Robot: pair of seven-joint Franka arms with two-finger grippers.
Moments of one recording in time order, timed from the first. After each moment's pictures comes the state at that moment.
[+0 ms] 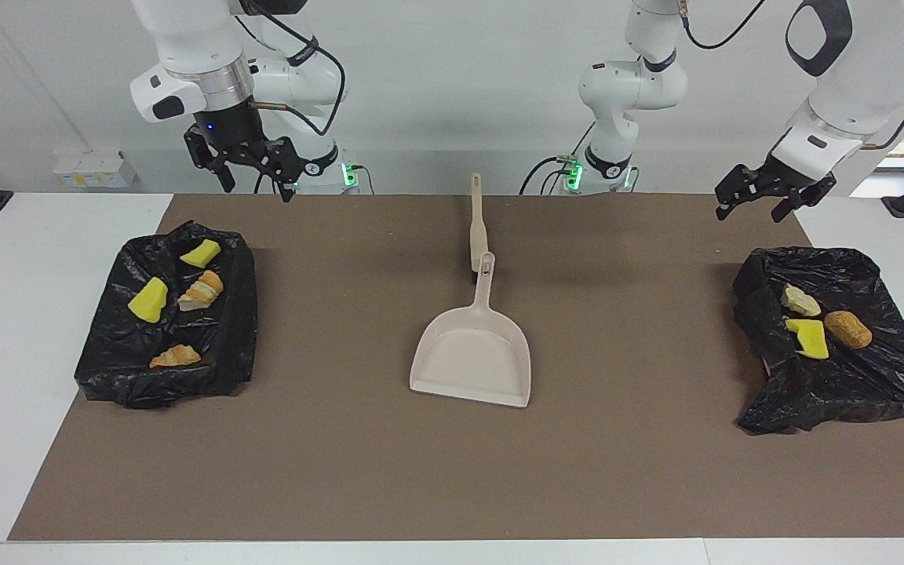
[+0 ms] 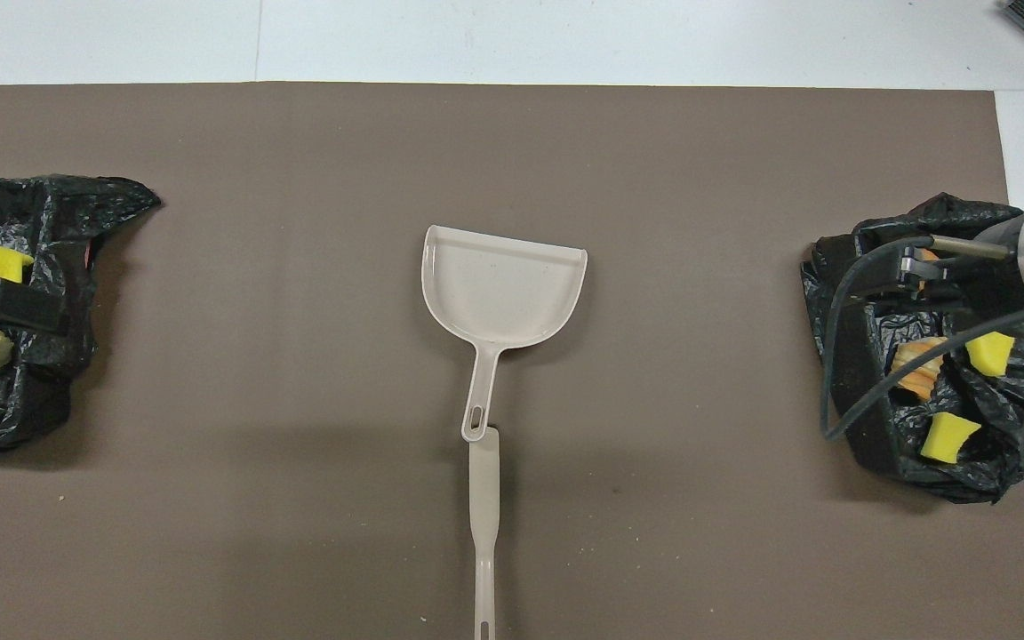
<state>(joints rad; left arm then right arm) -0.09 -0.02 0.08 -1.63 -0.03 1.53 0.08 -0.03 -0.03 0.17 -1.54 -0.01 1.53 0.37</state>
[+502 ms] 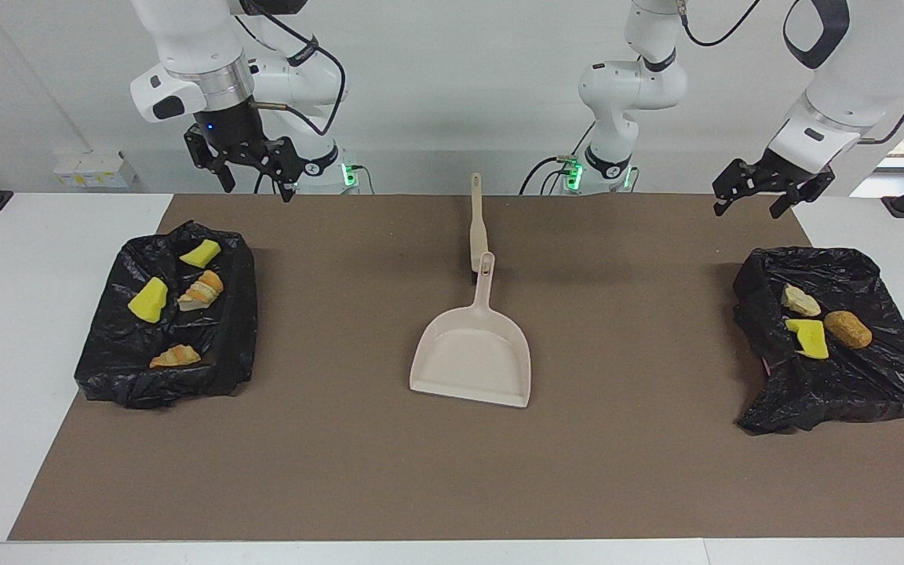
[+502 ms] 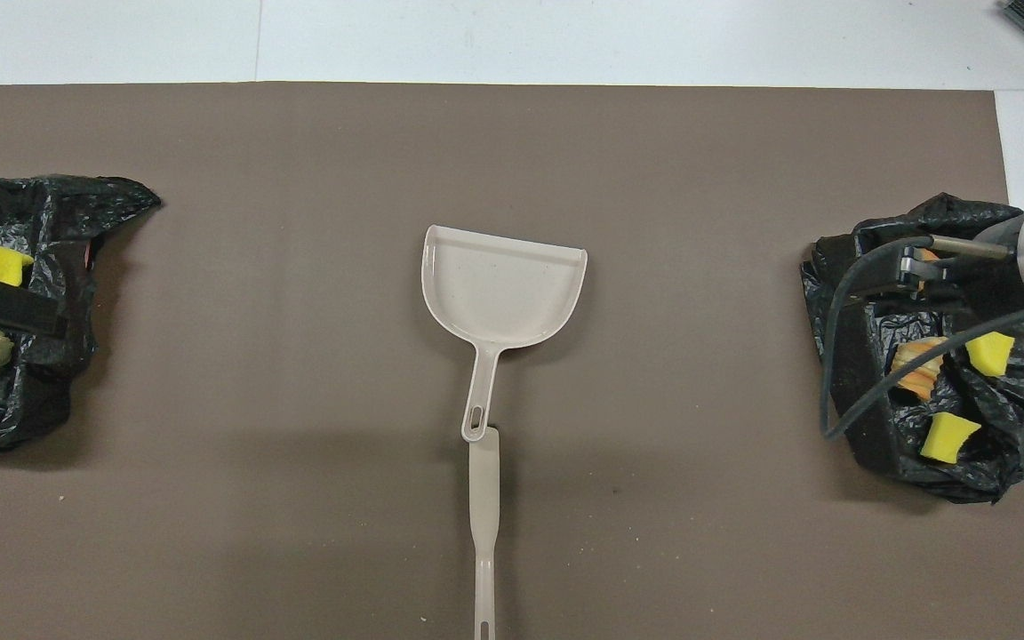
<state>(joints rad) -0.09 -0.03 0.08 -1.62 -0.03 1.51 0.08 -0.03 -0.03 0.17 -1.54 -0.01 1.53 0.37</state>
